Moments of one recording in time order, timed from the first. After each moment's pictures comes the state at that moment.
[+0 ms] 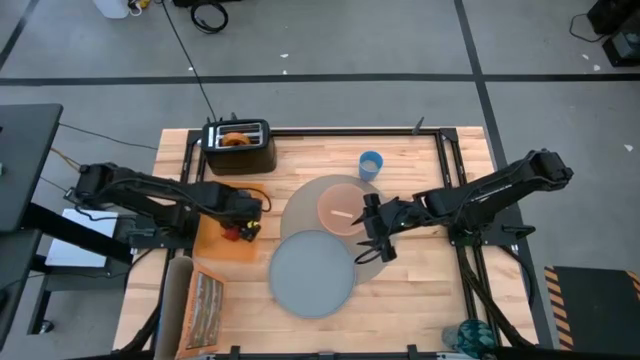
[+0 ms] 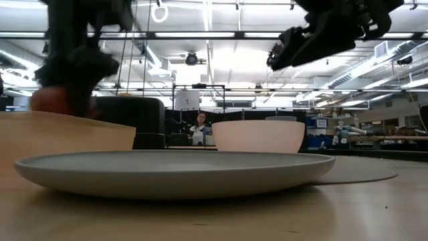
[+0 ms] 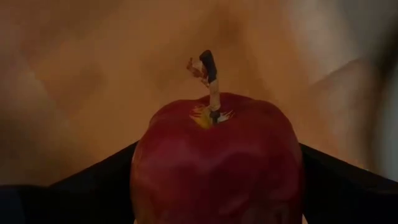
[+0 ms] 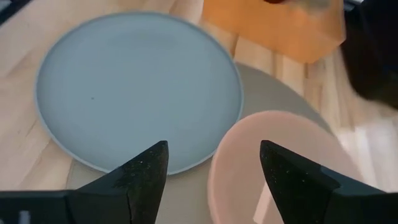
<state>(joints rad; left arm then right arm) -0.05 1.25 0.81 -1.01 -0.11 -1.02 0.22 1.26 0.77 -0.18 0.11 -0.20</state>
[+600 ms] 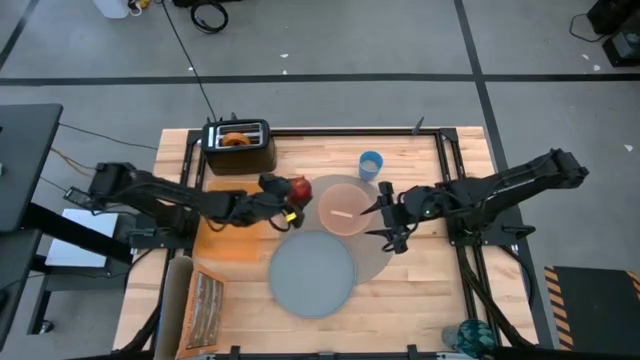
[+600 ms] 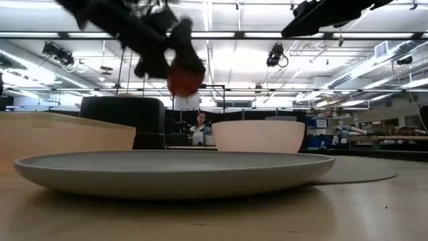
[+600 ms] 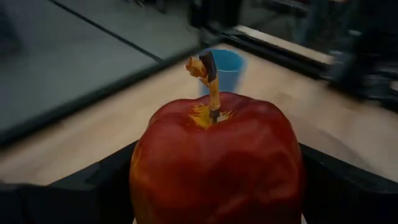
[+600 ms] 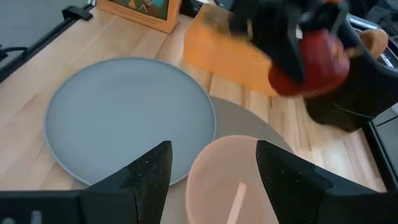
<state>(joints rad) -0.09 1.42 0.73 0.25 -0.72 -0.42 0.22 1.06 0.77 -0.24 0.15 -0.21</state>
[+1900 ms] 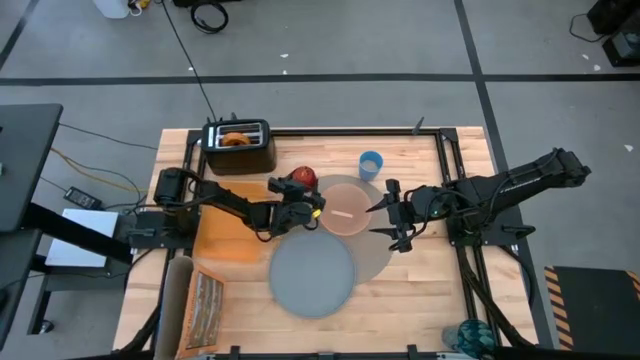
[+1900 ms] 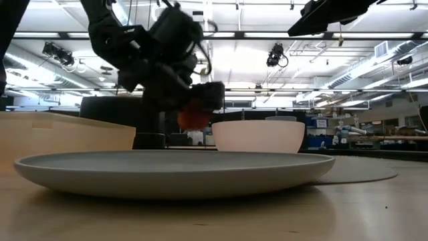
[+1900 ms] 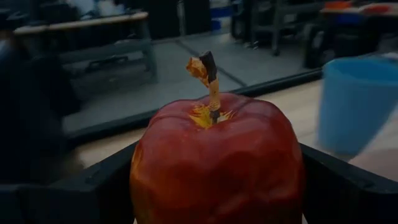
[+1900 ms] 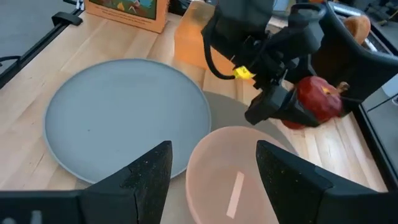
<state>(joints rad) -0.05 1.91 0.87 0.52 -1.22 -0.50 0.25 1.01 0.77 -0.29 0.21 -0.13</state>
